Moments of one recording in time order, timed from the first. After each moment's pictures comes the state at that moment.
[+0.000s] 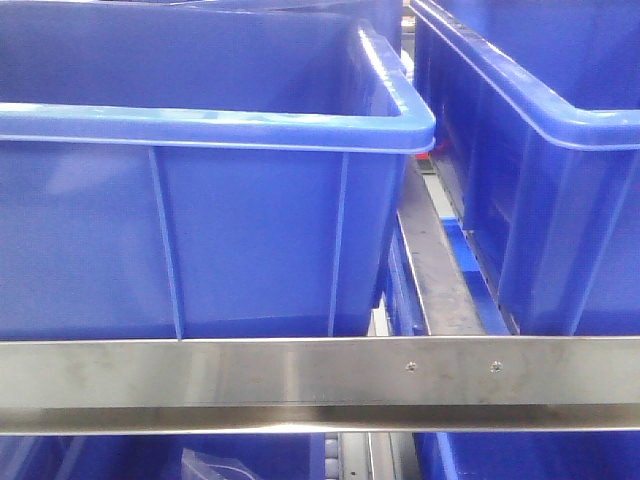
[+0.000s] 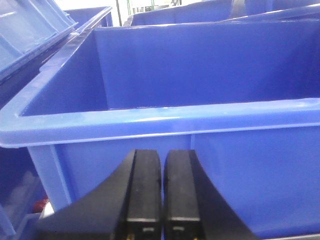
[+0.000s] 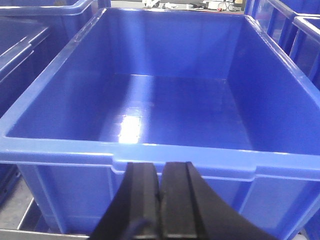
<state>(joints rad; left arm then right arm) -0.06 -0.01 0.00 -0.01 0.05 0.04 0.04 -0.01 -0.22 -0.04 0.38 0.07</state>
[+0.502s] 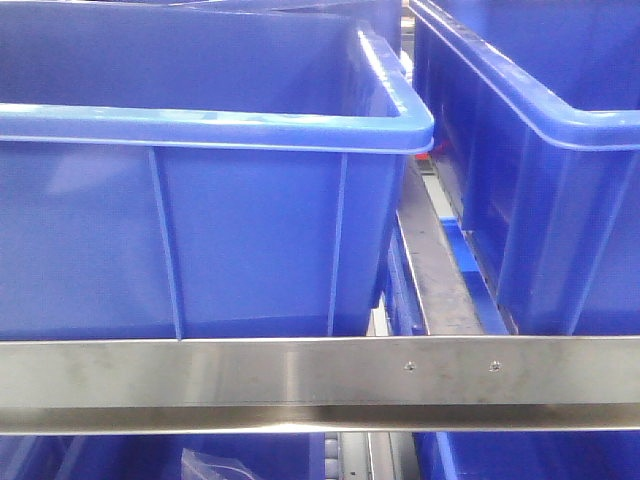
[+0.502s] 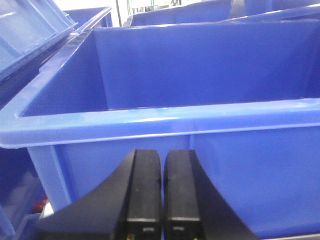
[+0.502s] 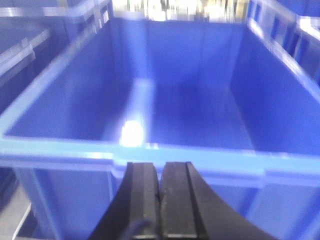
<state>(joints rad) -0.05 -0.01 0.00 -0.01 0.05 0.04 0.04 -0.01 -0.12 -0.04 0.20 0.07</state>
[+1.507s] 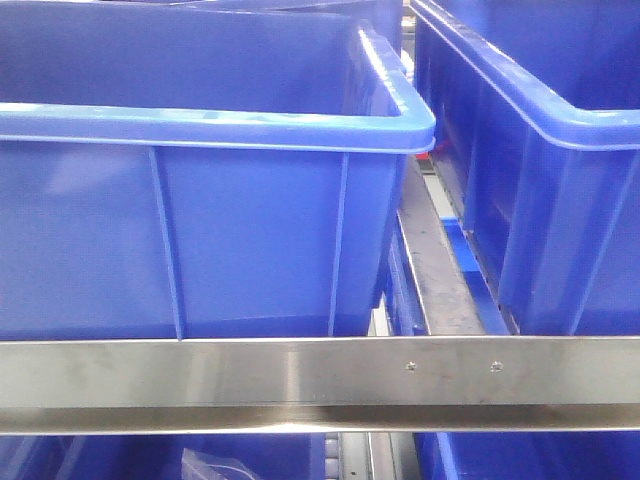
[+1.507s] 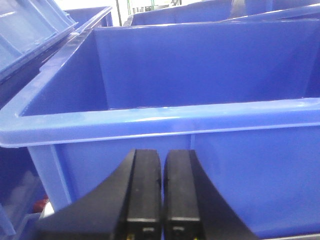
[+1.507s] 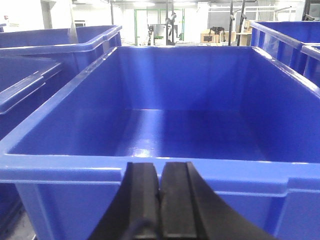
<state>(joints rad) -0.05 -0.01 0.00 -0.01 0.05 0.04 0.04 -0.01 0.03 -0.04 -0.05 0.12</state>
